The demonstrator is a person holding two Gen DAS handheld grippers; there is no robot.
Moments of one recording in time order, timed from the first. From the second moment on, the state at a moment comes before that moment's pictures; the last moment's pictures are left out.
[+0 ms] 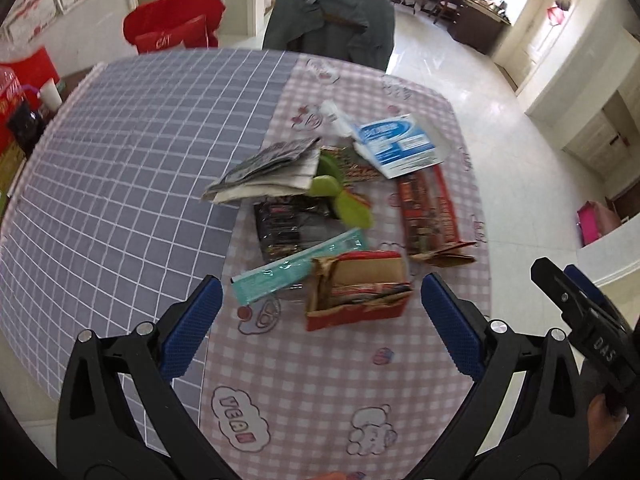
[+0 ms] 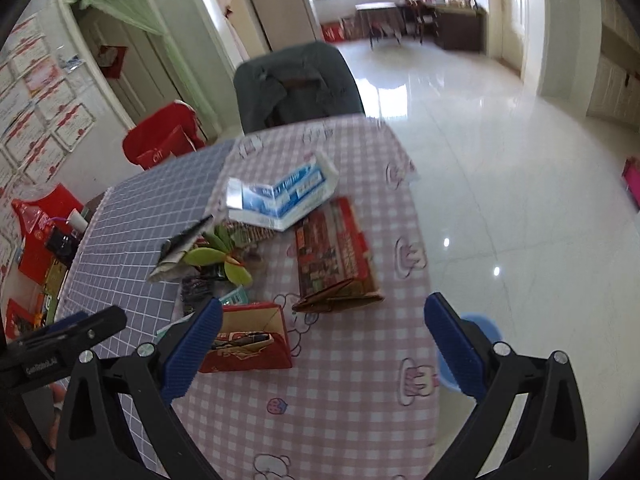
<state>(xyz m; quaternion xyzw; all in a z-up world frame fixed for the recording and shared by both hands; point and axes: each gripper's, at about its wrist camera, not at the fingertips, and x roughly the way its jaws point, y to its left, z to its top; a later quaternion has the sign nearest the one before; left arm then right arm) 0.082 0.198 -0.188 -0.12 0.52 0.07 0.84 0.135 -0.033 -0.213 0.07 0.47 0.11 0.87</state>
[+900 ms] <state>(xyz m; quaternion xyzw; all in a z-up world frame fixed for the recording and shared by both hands) 0.122 0.185 -0.319 -0.13 0.59 -0.04 0.80 0.147 -0.037 -0.309 0.13 0.56 0.06 0.81</state>
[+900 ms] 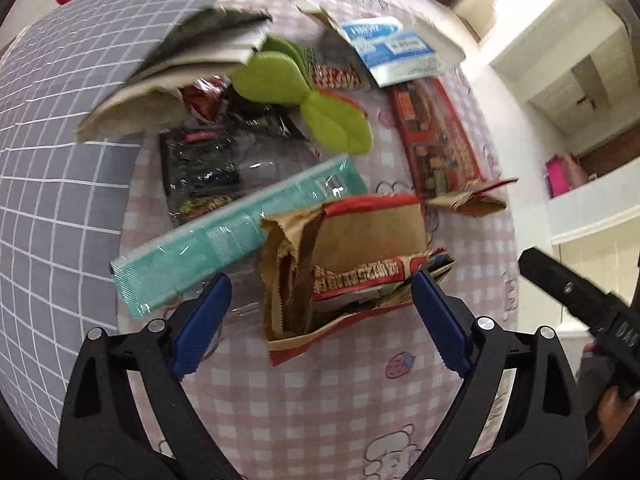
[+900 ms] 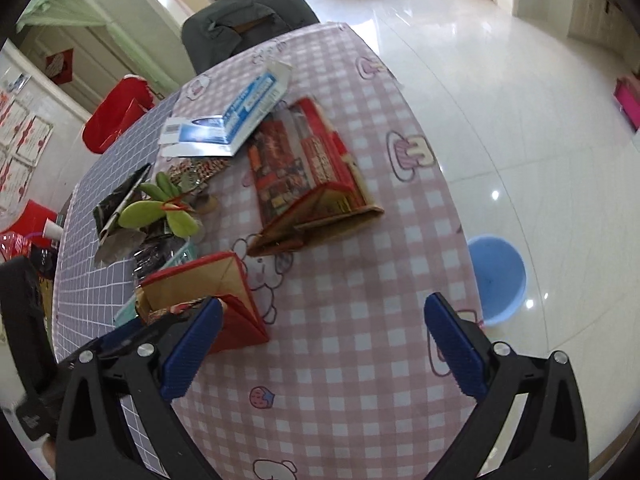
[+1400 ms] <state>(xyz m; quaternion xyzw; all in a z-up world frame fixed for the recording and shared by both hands) 0.119 0.173 -0.306 -0.07 0.54 -0.08 0.83 0.149 -0.039 -0.321 0.15 0.57 0.06 0.81</state>
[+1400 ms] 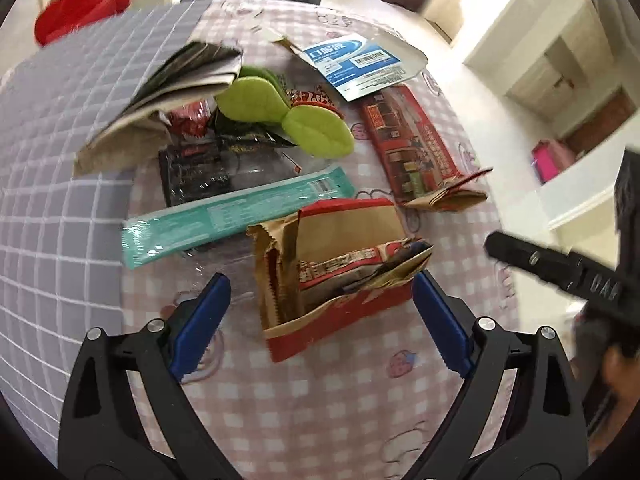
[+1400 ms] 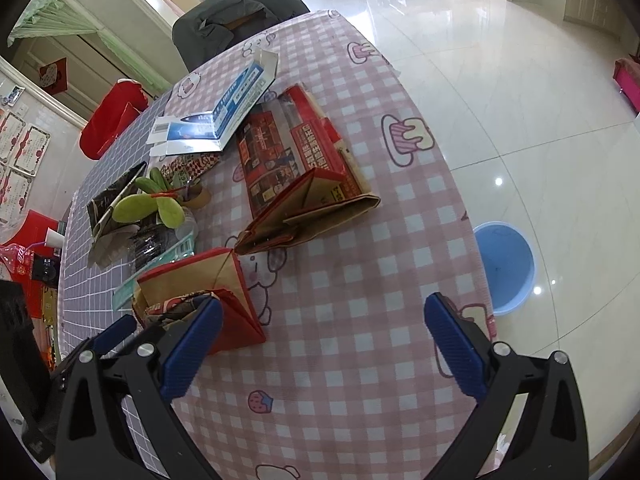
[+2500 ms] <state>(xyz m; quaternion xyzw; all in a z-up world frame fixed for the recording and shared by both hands) 0.107 0.184 -0.232 -0.11 0.42 -0.06 0.90 0.177 -0.032 -0.327 0.23 0.54 0.07 0.81</state>
